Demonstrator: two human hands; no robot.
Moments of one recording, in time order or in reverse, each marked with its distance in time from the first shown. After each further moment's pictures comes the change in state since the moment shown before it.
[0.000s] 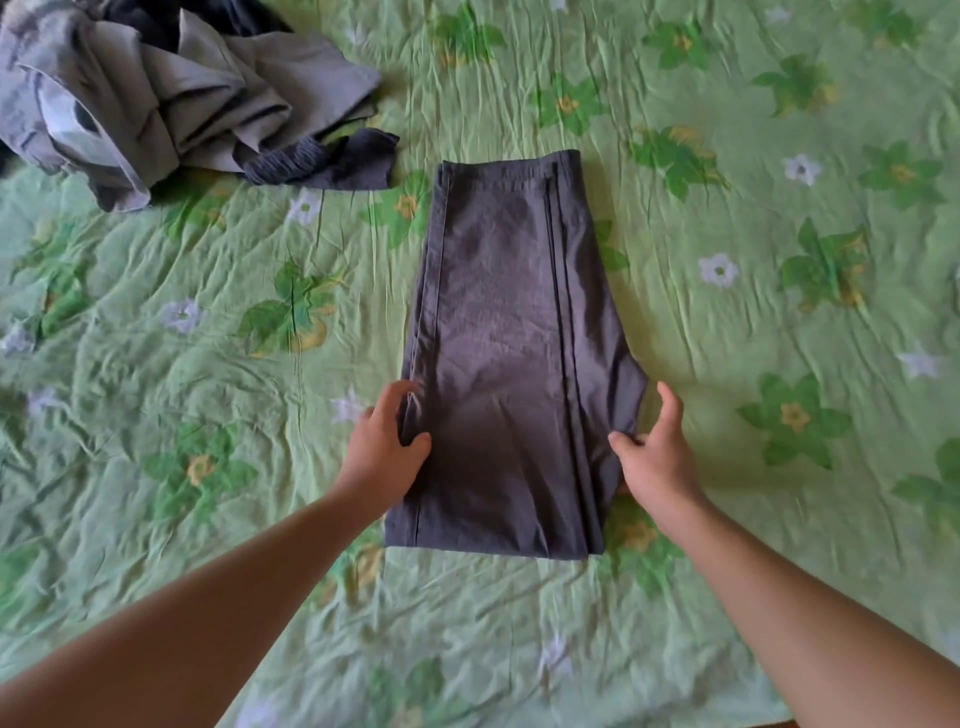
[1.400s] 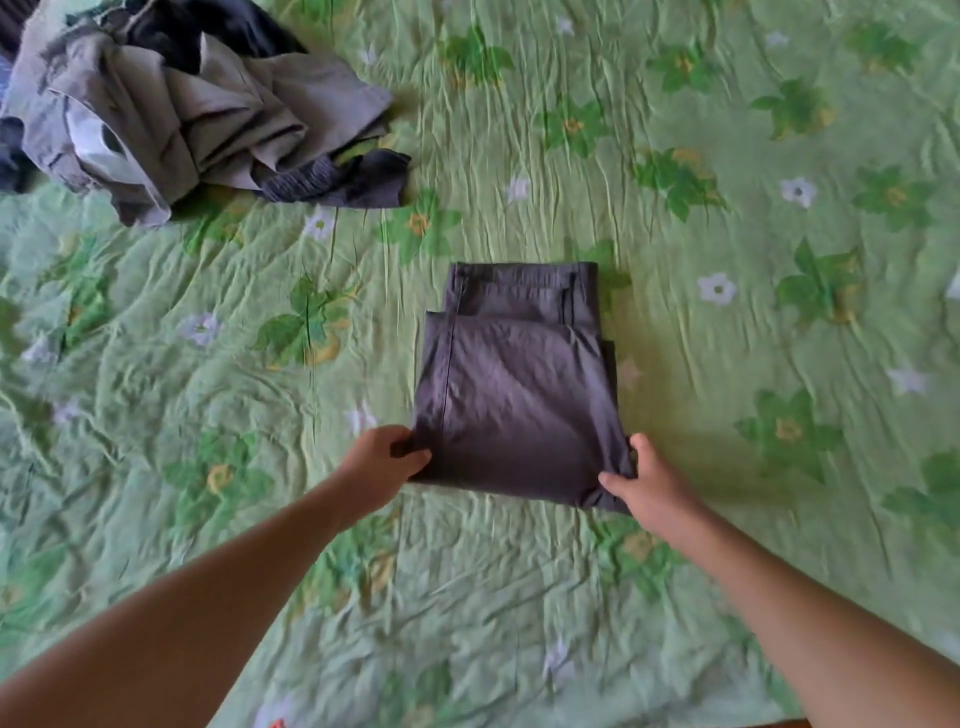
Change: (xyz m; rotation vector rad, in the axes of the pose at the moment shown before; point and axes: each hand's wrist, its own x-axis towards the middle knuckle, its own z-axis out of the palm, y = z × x) left_hand 0.007 -0.011 -0.022 -0.054 -0.186 -0.134; right_hand -0.012 -0.008 -0.017 -0.261 -0.342 0.073
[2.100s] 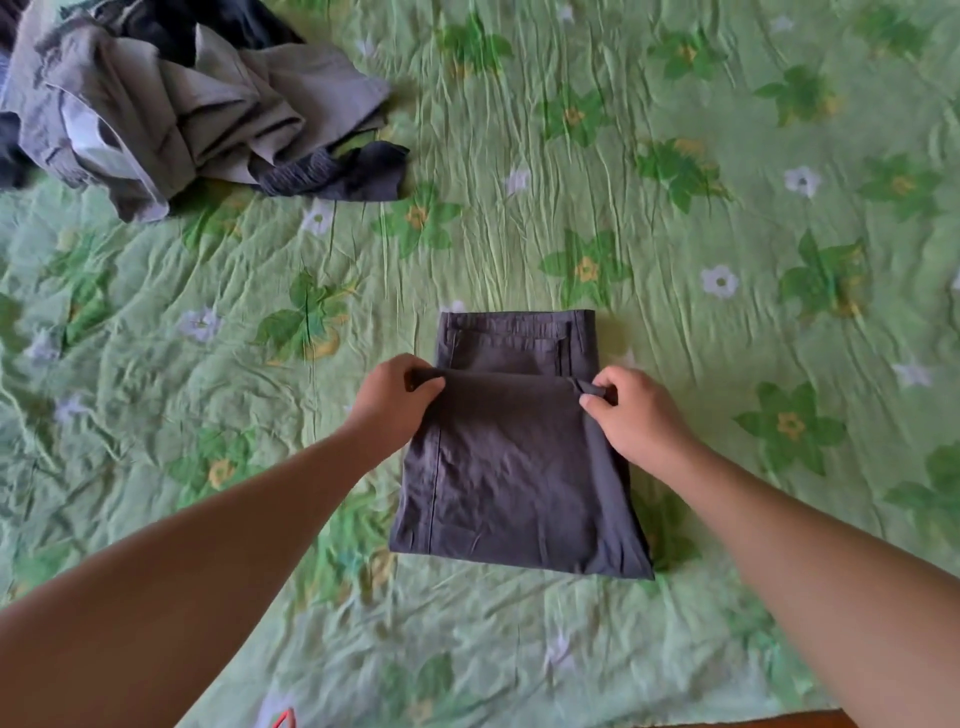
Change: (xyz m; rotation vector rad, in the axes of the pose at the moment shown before) left_hand 0.036 0.052 -0.016 -0.004 0.182 0.110; right_hand 0.017 -0.071 -0.027 -0.153 0.193 -0.353
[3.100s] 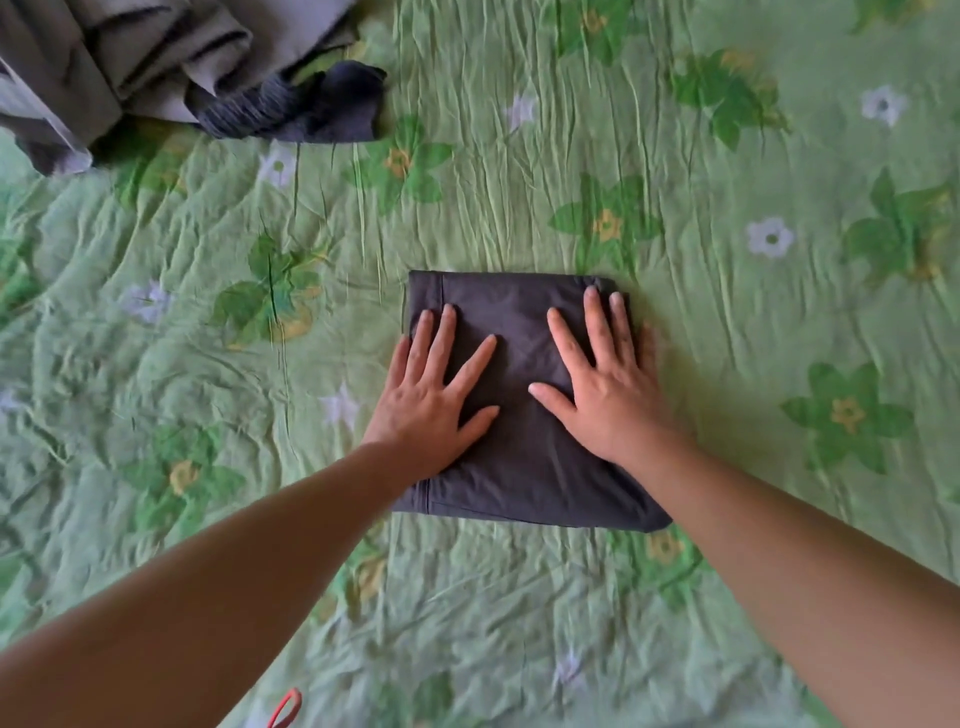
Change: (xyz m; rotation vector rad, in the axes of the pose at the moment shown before) left_hand 0.012 -0.035 0.066 0.782 0.011 0.559; right_hand 0.041 0.024 0.069 -0.587 0.101 -0.355
